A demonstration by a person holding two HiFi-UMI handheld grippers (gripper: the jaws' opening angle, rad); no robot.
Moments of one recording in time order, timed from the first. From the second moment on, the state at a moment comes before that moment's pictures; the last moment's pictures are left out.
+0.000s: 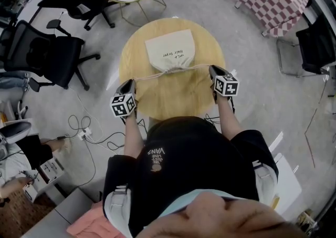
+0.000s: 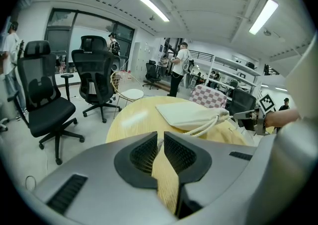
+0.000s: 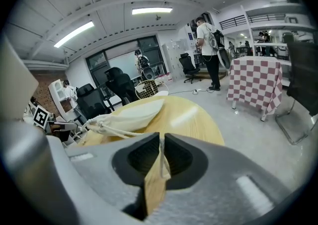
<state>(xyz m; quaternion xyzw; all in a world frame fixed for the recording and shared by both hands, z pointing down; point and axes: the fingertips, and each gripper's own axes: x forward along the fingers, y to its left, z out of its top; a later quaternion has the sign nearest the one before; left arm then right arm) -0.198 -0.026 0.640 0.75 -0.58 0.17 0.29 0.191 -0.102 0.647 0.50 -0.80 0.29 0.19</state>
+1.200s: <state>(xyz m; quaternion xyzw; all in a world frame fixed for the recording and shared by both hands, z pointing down) -0.178 -0.033 0.600 0.76 -0.59 0.14 0.23 0.172 -0.102 0.616 0.47 -0.82 0.27 0.14</state>
